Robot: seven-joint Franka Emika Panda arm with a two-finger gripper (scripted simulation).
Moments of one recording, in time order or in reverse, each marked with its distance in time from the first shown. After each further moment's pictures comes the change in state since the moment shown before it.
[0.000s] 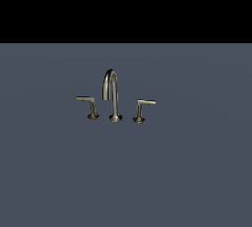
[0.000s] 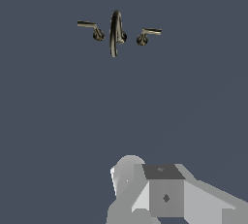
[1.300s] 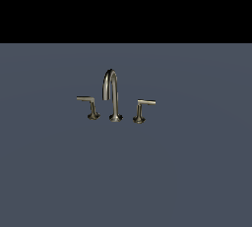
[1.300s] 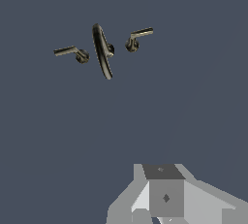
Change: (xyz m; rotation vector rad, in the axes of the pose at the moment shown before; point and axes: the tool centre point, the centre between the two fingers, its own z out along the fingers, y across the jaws) arm 0.066 -0.030 0.076 0.008 0.012 0.336
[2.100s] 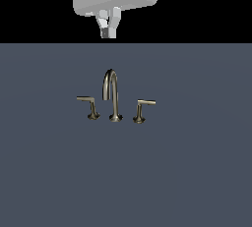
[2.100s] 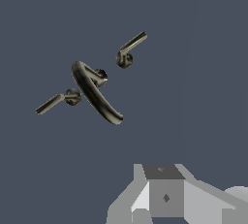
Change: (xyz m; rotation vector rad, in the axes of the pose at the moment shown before) arm 0.082 -0.034 0.092 0.011 0.014 0.402
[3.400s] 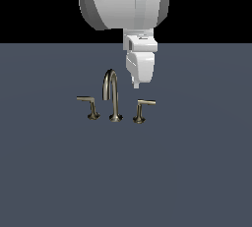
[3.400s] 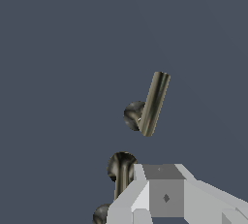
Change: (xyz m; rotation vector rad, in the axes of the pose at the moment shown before) arm 0.145 -0.035 0.147 0.010 0.030 0.661
